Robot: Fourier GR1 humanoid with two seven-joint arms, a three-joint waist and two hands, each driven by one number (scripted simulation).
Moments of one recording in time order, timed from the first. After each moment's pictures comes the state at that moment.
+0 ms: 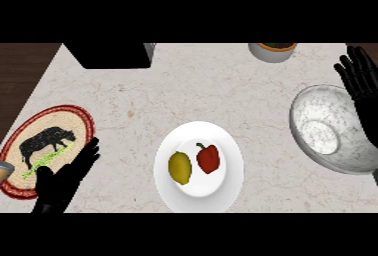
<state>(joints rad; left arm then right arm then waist) 0.08 0.51 -0.32 -1.40 0.36 0.07 0.00 -0.24 -0.57 0.05 -1.60 -0.34 -0.04 -0.07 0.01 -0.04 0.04</state>
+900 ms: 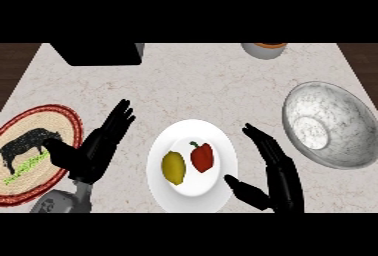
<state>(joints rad) -0.12 0.32 -0.32 -1.53 0.43 0.11 0.04 -0.02 -0.31 0.59 -1.69 0.60 -0.63 0.20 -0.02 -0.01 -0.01</state>
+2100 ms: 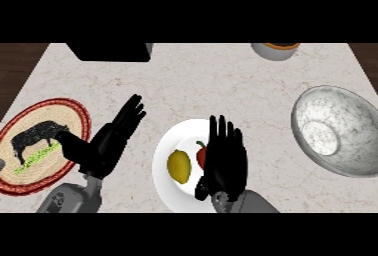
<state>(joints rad) -0.18 0.27 -0.34 -1.54 0.41 0.12 0.08 -0.37 -0.03 0.71 -1.58 0.95 0.07 1.21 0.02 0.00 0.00</state>
